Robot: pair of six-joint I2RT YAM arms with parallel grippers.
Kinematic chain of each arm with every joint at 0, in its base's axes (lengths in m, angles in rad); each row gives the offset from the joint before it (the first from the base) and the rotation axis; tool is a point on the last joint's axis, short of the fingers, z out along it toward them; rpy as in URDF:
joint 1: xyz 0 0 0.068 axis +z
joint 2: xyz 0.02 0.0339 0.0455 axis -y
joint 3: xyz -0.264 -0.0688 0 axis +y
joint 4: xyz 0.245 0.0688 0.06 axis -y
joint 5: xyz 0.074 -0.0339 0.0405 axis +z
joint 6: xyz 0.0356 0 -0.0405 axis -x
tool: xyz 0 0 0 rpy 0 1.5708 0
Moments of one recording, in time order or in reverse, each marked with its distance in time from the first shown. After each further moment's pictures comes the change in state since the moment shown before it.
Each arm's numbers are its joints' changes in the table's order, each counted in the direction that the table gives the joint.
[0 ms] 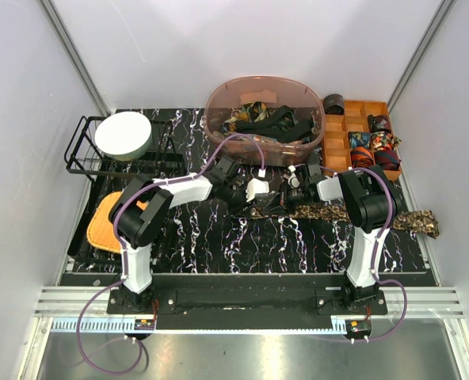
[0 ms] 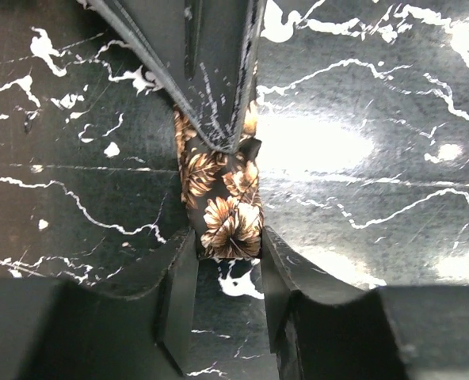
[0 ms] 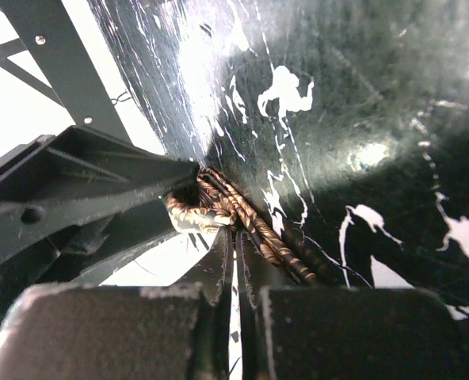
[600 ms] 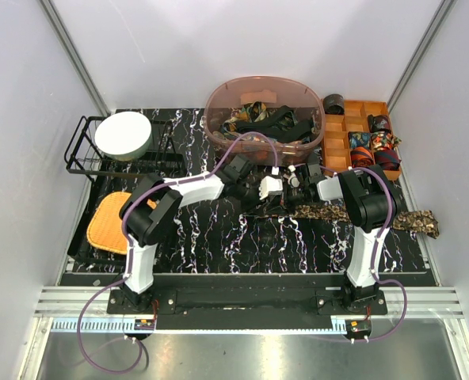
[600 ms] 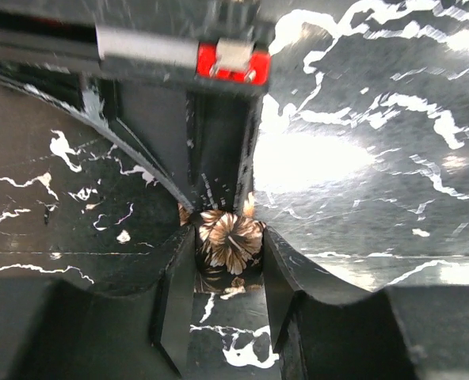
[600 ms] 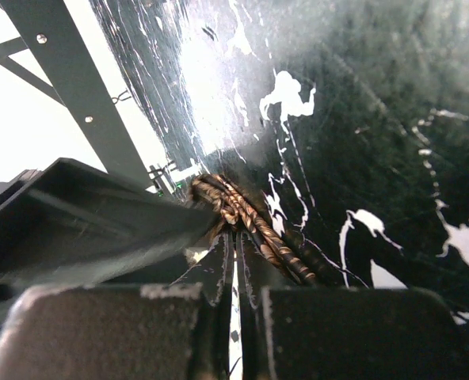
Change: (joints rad) left arm -0.069 -0.061 -0.120 0.014 0.021 0.076; right arm -0.002 -0.005 -0.003 0.002 0.007 0.006
